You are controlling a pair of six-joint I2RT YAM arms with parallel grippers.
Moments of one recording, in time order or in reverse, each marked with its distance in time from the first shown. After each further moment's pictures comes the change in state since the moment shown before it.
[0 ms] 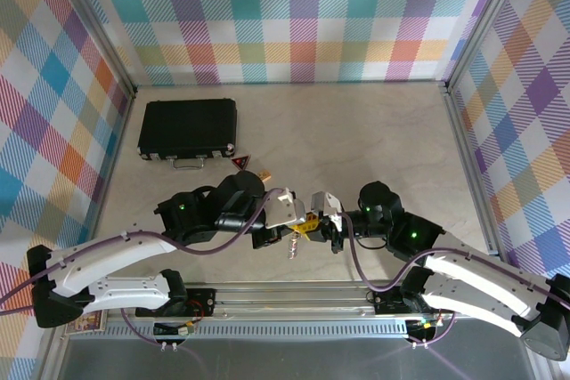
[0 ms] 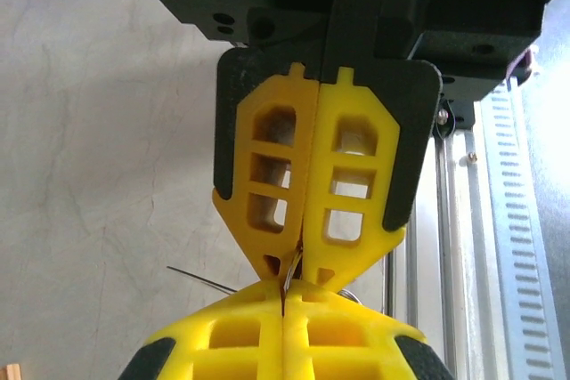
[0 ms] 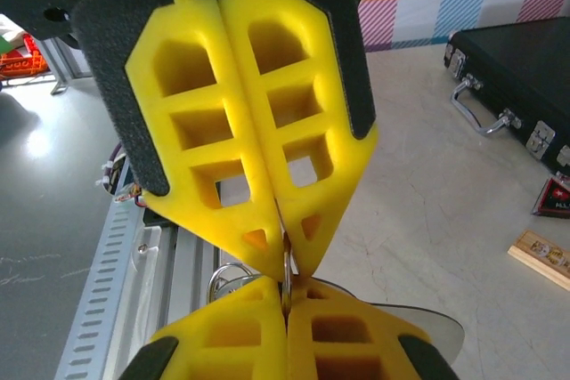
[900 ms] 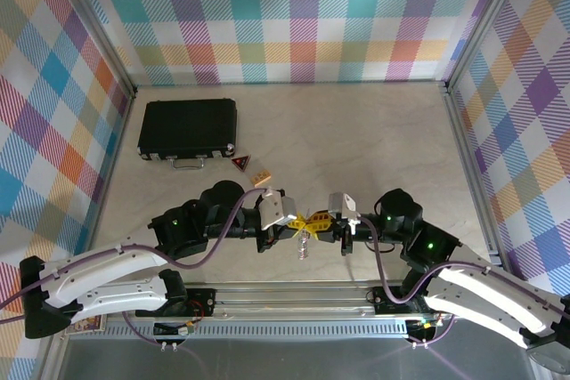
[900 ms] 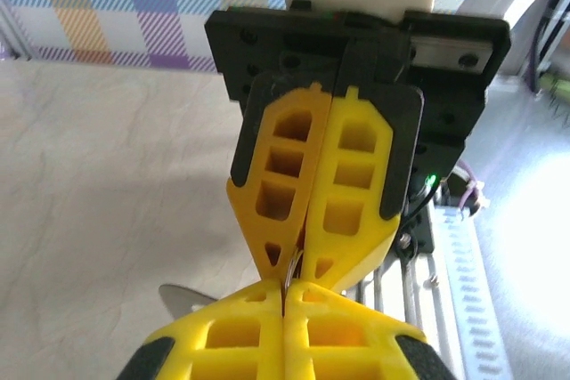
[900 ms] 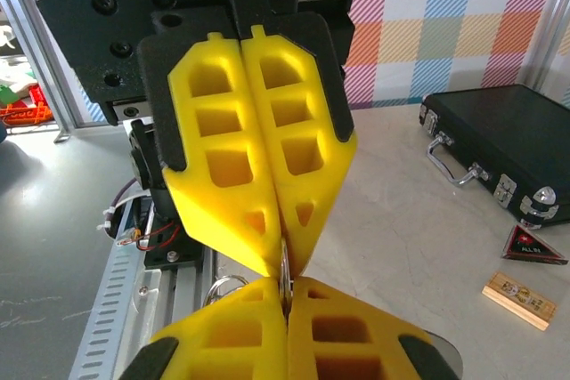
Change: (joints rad) left arm 0.000 -0.116 -0.190 0.345 0.070 -0.135; right arm -0.006 -0.145 -0.047 0.043 0.017 0.051
